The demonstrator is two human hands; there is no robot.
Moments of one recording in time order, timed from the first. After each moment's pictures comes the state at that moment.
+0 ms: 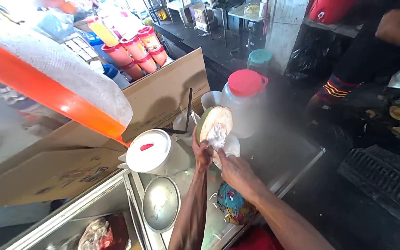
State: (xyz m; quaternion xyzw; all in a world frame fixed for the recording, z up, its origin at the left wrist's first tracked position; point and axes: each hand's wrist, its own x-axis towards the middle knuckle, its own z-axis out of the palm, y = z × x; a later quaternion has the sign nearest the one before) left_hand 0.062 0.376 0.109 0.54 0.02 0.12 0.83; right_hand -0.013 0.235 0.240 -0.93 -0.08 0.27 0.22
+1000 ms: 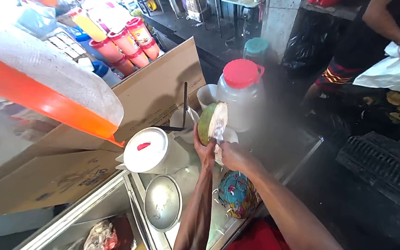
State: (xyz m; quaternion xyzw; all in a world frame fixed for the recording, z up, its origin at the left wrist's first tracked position) left_hand 0.051 0.358 0.106 0.68 0.03 0.22 0.70; right_hand 0.016 0.224 0.238 -0.89 -0.06 0.35 0.31
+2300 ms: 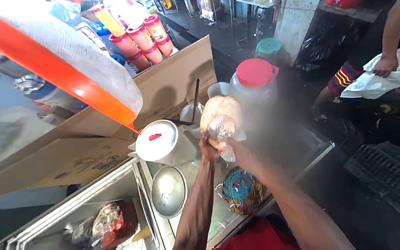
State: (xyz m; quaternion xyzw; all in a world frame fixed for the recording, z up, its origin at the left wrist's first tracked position) left_hand 0.046 0.370 0.124 0.31 0.02 0.02 0.95; right_hand -0.002 0.212 0.263 -0.94 -0.11 0.25 0.21
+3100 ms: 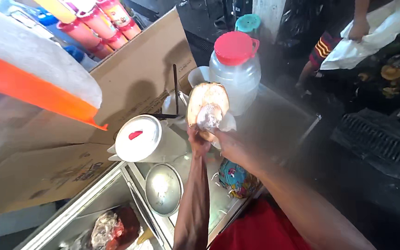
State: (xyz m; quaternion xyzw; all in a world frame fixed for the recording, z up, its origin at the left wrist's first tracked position) left_hand 0.040 0.375 0.104 0.39 0.01 0.04 0.92; right_hand -0.014 0.226 0.242 -0.93 -0.08 0.25 0.26
